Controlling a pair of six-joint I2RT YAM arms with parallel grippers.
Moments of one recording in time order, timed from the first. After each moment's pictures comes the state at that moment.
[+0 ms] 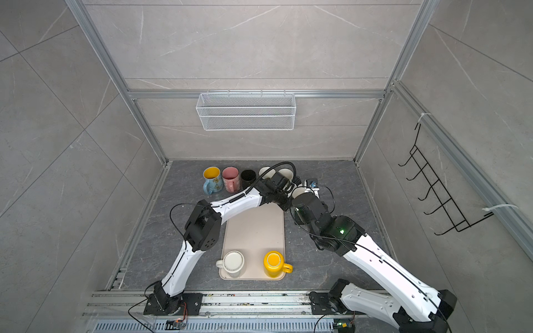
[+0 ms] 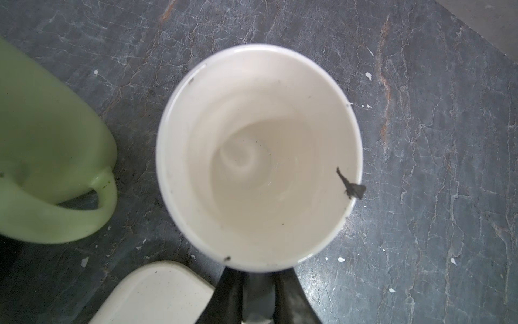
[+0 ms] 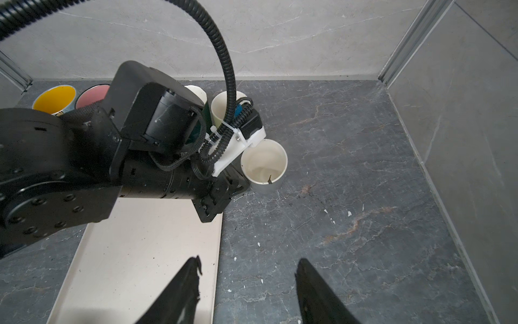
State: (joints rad) left arm -0.85 2.35 2.02 -0.54 0.24 0.05; right arm 0.78 1.02 1.15 -0.86 0.59 0.50
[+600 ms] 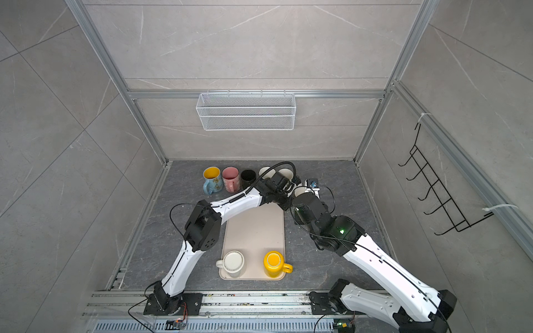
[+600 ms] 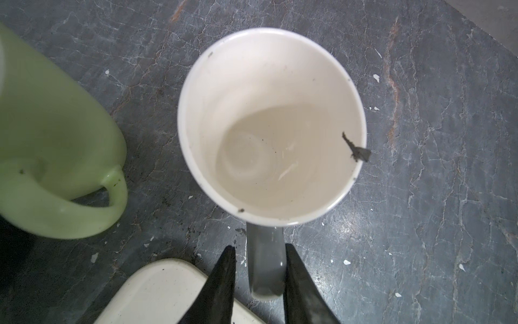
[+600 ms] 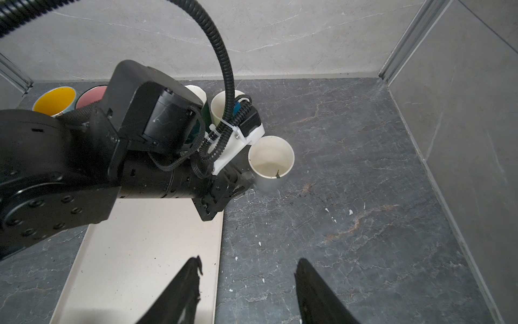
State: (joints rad) left arm -0.85 2.35 2.02 -0.54 0.22 0.04; right arm 0.77 1.02 1.15 -0.86 0.58 0.50
